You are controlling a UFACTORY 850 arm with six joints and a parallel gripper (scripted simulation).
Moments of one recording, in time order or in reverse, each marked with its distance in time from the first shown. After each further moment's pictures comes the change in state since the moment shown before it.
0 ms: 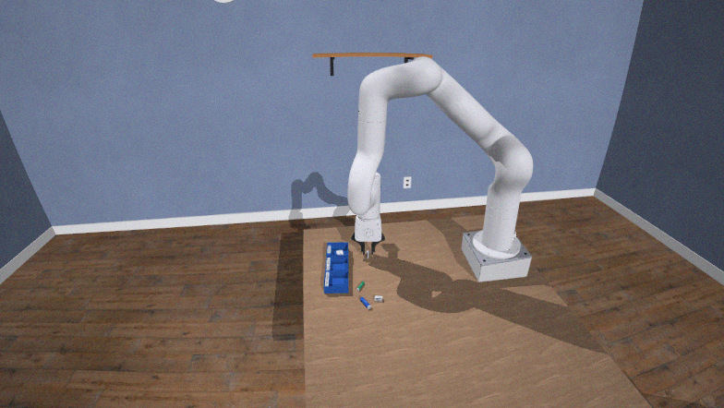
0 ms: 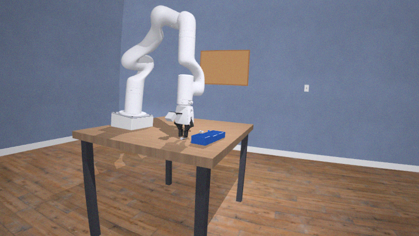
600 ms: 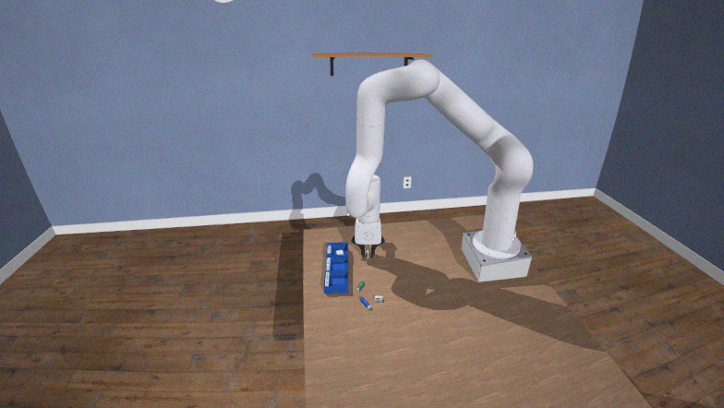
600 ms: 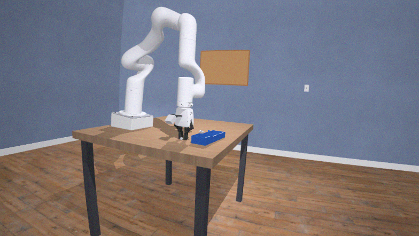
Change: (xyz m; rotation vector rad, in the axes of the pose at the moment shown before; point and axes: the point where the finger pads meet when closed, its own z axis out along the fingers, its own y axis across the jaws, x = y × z) arm 0.000 0.000 0.013 -0.001 0.001 0.000
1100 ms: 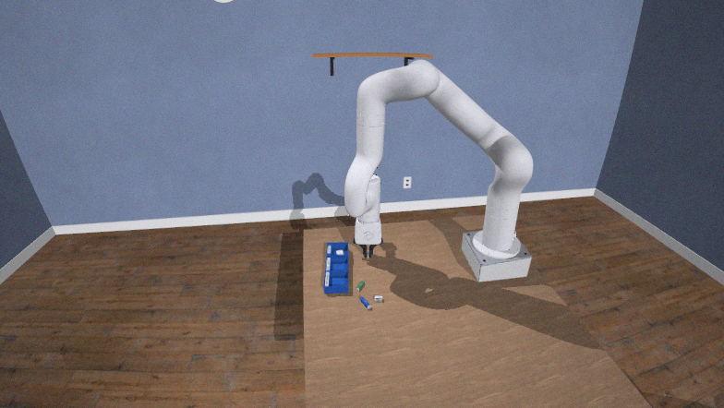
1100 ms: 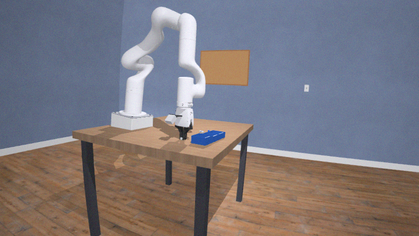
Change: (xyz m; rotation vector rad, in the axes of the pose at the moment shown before) arm 0.000 0.000 0.000 0.000 -0.001 0.000
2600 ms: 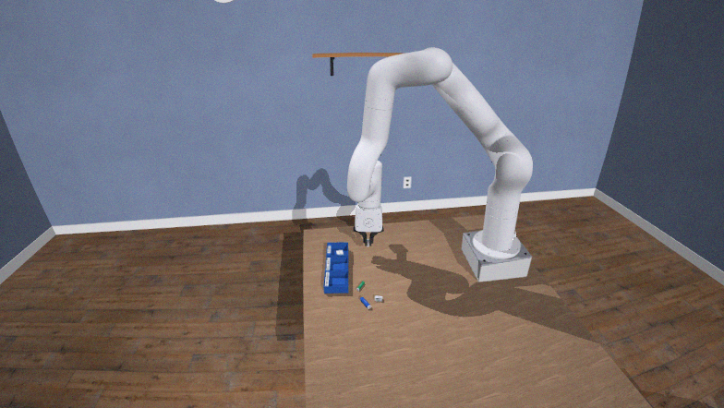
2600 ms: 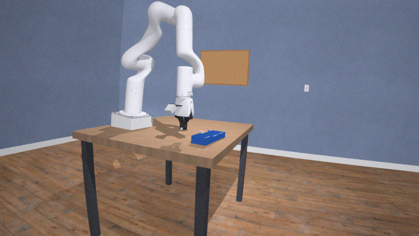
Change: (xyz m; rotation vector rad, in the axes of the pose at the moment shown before) arm 0.001 0.001 -0.055 0.012 -0.018 0.000
